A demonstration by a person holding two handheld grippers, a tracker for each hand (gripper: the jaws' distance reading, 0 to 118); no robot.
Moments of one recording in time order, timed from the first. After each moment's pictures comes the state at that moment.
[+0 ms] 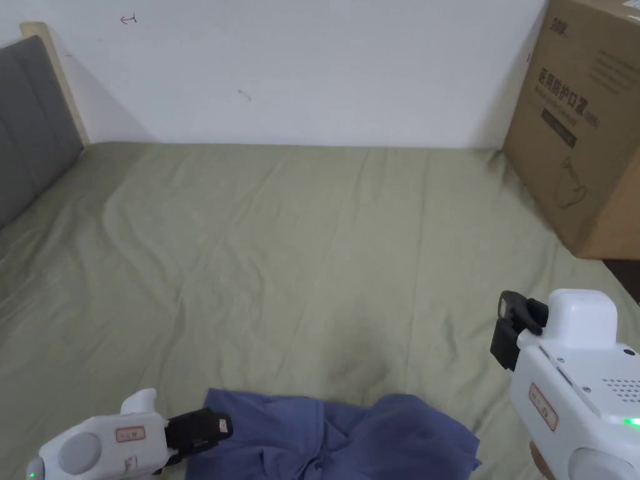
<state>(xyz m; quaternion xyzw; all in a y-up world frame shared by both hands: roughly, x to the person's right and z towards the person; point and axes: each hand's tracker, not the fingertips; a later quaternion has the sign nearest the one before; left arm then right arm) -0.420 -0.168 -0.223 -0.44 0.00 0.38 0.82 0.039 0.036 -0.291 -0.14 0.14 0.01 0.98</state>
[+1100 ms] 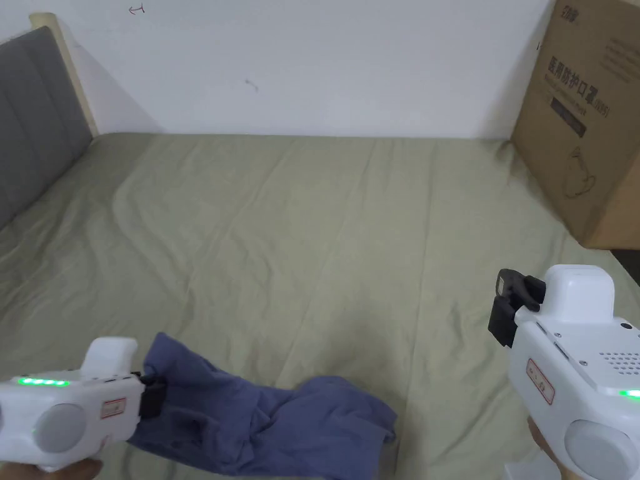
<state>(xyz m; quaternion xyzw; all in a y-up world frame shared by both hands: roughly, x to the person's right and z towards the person) -0.402 -0.051 -0.197 -0.43 0.07 0.07 0.90 0.033 0.044 -0.289 -0.14 0.15 0.01 0.98</state>
